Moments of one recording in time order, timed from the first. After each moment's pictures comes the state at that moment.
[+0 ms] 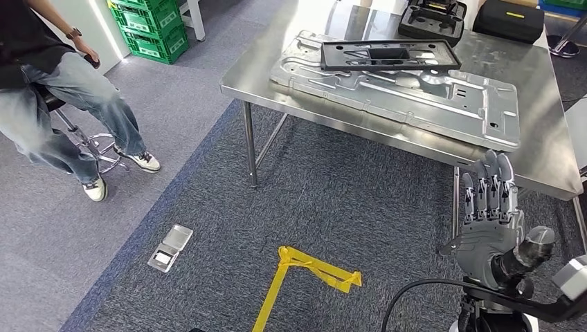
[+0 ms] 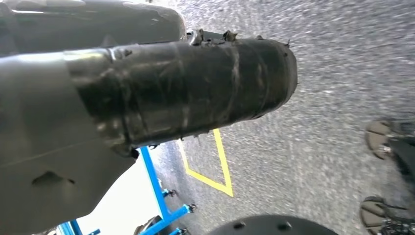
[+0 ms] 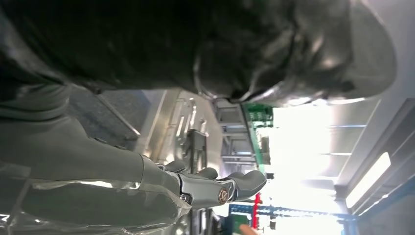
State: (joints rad) left arm -0.14 -0.05 -0.31 -0.17 0.07 -0.06 -0.42; right arm -0.08 -0.19 0.29 -1.99 -0.36 -0.21 -0.13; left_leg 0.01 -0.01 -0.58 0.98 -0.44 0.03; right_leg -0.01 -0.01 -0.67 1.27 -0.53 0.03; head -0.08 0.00
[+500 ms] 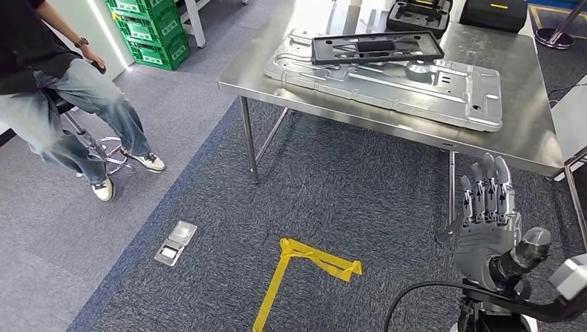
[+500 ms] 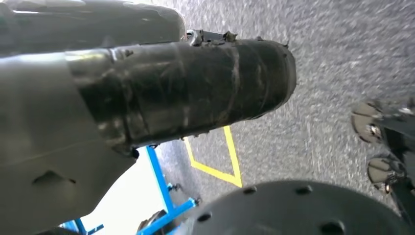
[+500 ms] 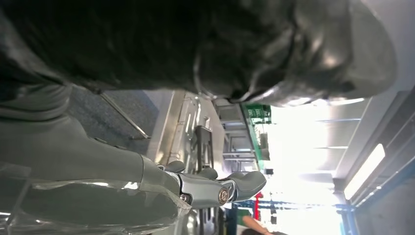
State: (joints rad) left arm -0.12 -0.03 -0.31 -0.17 0.07 -0.06 -0.43; right arm -0.07 -0.19 0.29 -1.98 -0.38 -0.21 -0.13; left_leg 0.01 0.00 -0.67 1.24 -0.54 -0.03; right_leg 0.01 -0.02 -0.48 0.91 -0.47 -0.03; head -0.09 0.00
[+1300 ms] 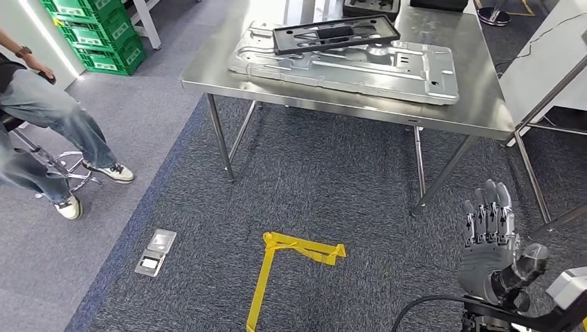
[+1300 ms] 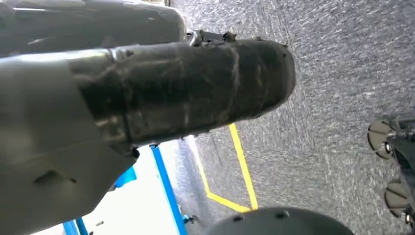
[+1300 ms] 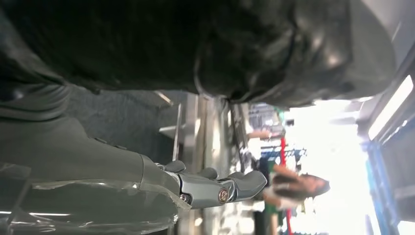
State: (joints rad) left arm -0.11 -0.05 -0.29 -0.17 0.09 -0.05 -0.44; right arm 0.02 -0.21 0.25 -1.91 -0.46 -0.22 -0.20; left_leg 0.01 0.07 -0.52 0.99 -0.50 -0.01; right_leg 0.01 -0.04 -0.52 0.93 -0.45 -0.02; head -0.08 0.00
